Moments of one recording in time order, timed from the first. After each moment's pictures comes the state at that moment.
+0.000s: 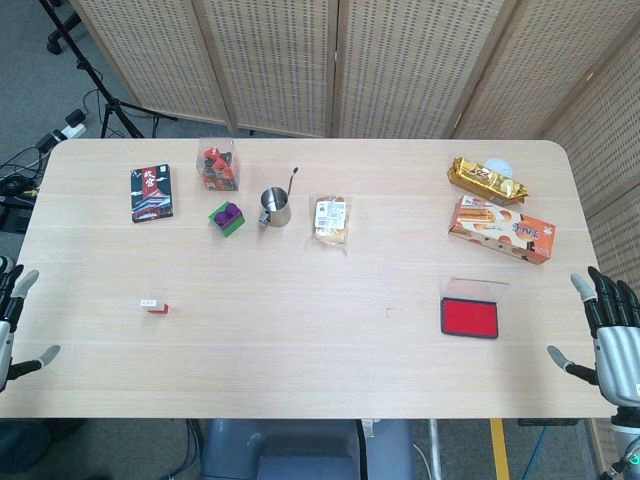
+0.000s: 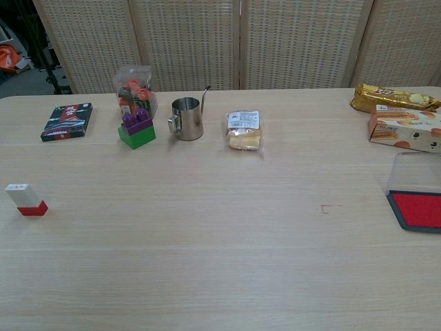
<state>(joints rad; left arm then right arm) -0.05 -1.05 -0.05 -1.73 1.50 1.54 0.08 0.05 -1.05 0.10 -1.68 -1.54 1.58 0.00</state>
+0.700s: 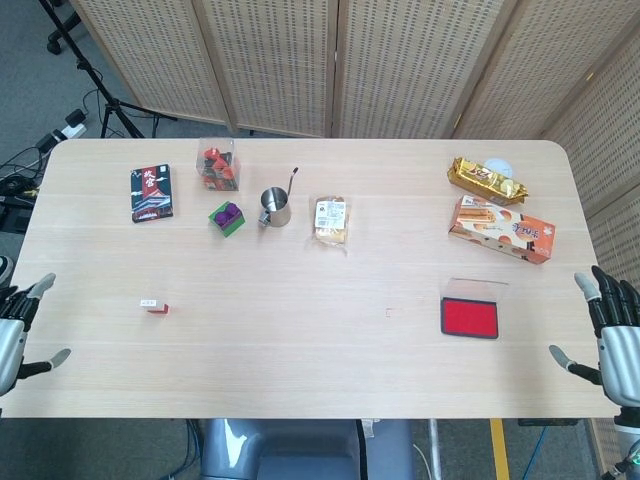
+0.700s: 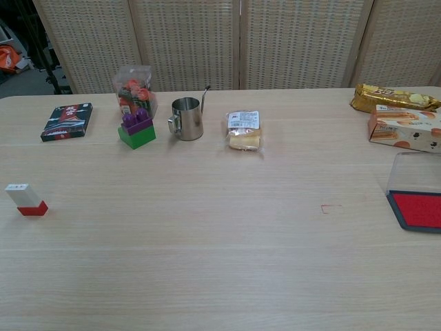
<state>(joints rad) -0.09 -1.03 -0.04 -1.73 1.48 1.45 0.01 0.05 -1.05 0.10 -1.68 -1.54 1.58 0.03</state>
